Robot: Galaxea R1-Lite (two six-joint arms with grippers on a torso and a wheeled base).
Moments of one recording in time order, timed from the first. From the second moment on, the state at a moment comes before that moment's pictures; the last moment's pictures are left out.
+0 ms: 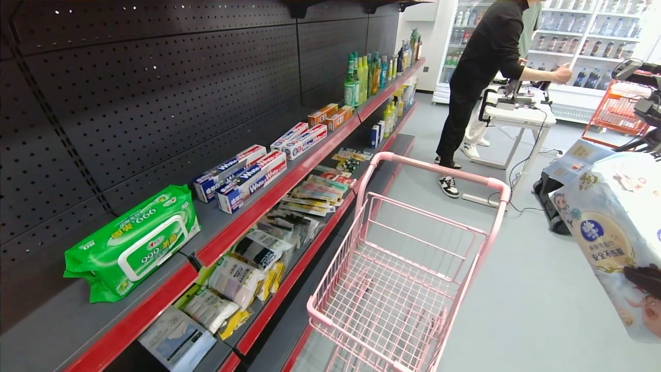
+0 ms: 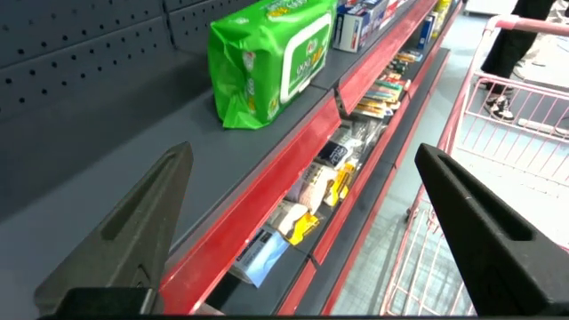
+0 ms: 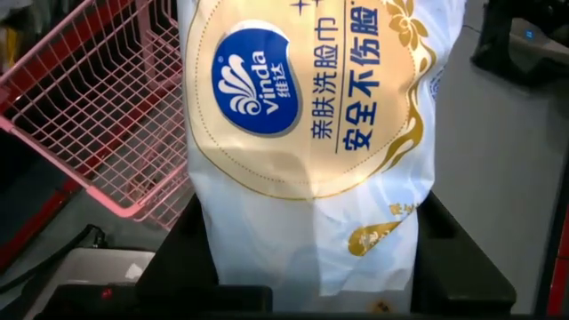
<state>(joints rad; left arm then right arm) 0.00 0.00 0.00 0.00 0.05 0.00 -0.01 0.93 -0.60 0.15 -0.07 -0.21</state>
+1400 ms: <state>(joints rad) 0.00 0.00 0.00 0.00 0.05 0.00 0.00 0.89 -0.53 0.14 -0.09 -0.28</state>
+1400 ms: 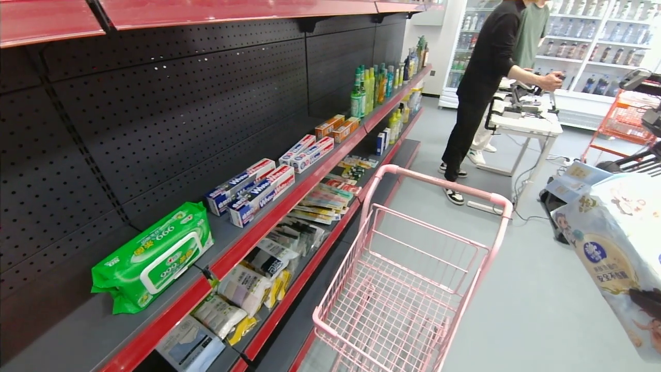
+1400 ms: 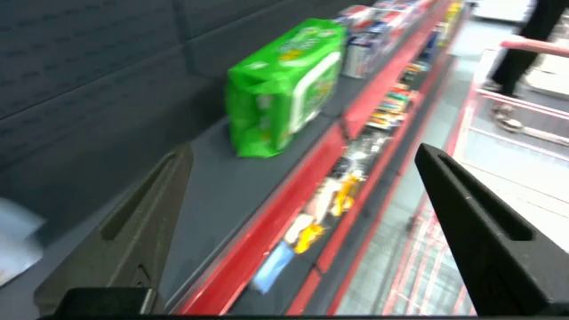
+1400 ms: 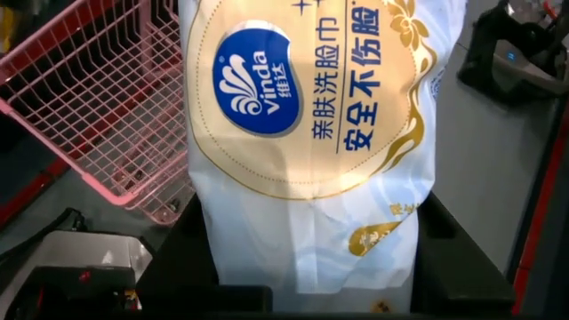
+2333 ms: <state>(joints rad) 0.00 0.00 0.00 0.00 0.05 0.00 0.00 0.91 -0.52 0.14 -0.08 -0.30</state>
